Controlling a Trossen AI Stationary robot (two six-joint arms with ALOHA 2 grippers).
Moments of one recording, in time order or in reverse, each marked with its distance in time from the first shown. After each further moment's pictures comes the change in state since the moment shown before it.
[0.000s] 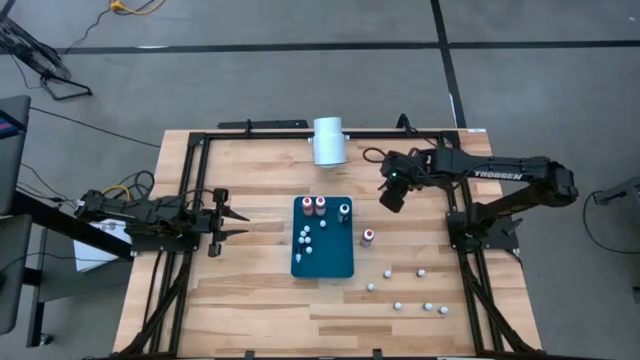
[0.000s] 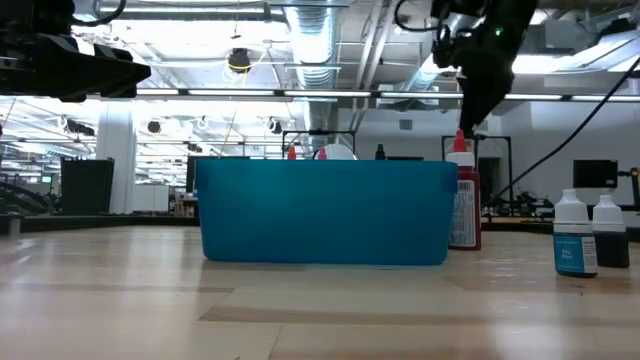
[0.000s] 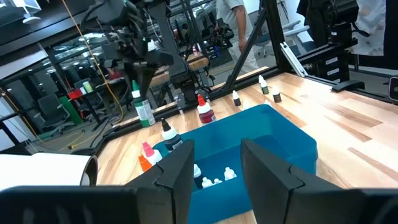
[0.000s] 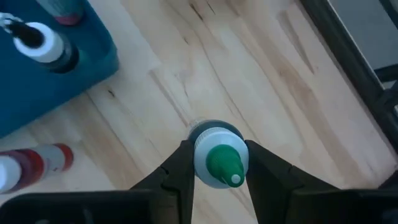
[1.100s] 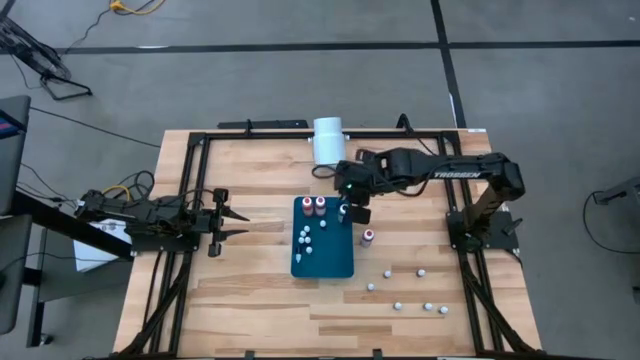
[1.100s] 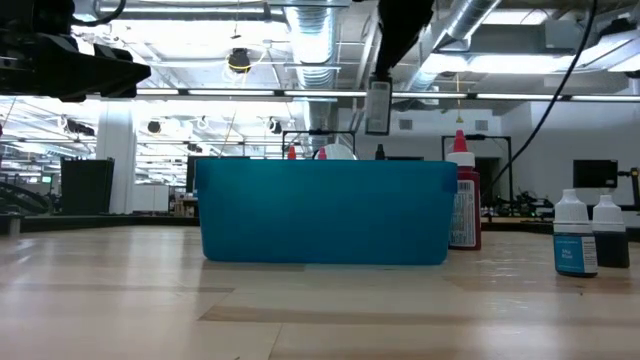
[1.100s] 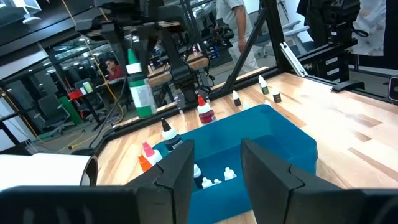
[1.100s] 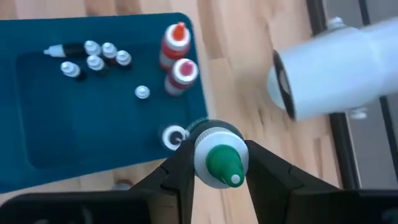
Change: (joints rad) left arm 0.000 0.000 0.000 0.000 0.000 0.001; right arm 0.208 0.442 0.650 -0.170 0.004 -0.225
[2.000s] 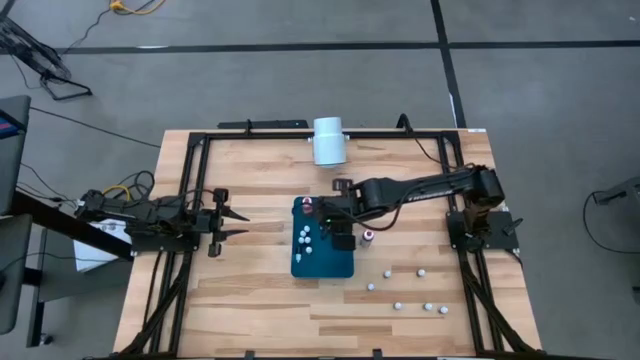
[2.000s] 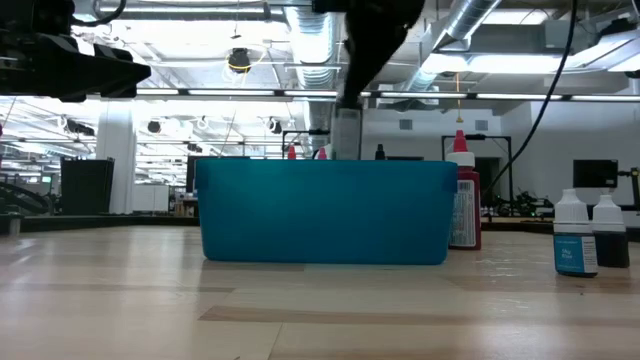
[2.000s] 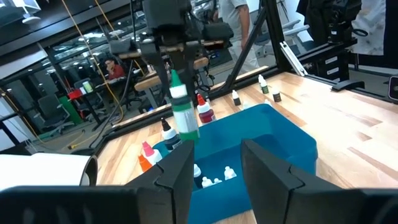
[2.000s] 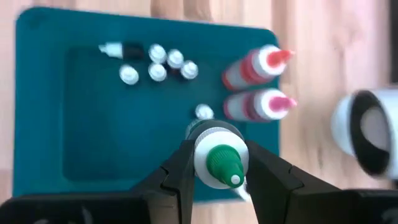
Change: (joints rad) left arm 0.000 -0.001 0.000 0.000 0.000 0.001; right arm 0.113 0.173 0.008 0.130 -0.041 -0.036
